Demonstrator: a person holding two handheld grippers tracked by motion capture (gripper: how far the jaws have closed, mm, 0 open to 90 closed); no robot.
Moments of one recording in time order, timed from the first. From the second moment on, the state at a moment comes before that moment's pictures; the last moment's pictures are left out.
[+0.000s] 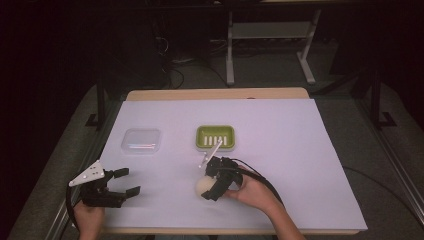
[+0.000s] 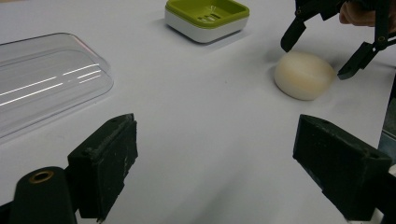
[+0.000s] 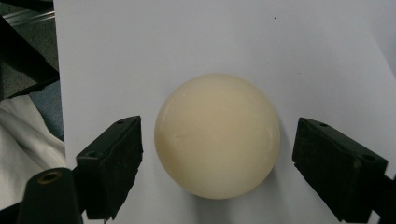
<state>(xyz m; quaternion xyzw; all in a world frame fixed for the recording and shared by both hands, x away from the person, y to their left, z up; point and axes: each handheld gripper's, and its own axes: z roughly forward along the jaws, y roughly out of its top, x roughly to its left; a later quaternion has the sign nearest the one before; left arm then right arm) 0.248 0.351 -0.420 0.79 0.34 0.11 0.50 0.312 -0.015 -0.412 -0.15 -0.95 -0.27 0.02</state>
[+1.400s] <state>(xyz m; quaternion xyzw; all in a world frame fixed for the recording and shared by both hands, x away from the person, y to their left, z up) 0.248 0.351 -0.420 0.79 0.34 0.11 0.50 0.314 0.003 -0.429 -0.15 -0.96 -0.23 0.02</state>
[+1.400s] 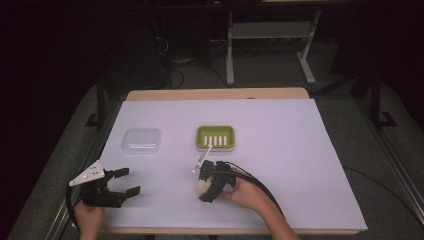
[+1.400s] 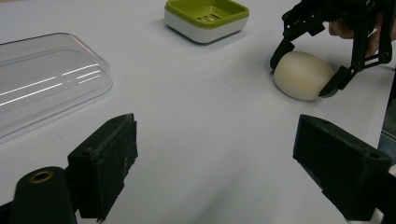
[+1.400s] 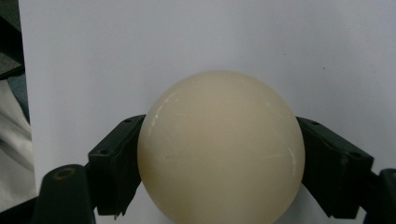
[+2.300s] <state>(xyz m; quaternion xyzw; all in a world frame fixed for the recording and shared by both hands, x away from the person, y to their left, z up) 0.248 0.351 -0.420 0.79 0.34 0.11 0.51 0.317 -0.010 -0.412 -0.15 -0.95 -0.26 0.03</state>
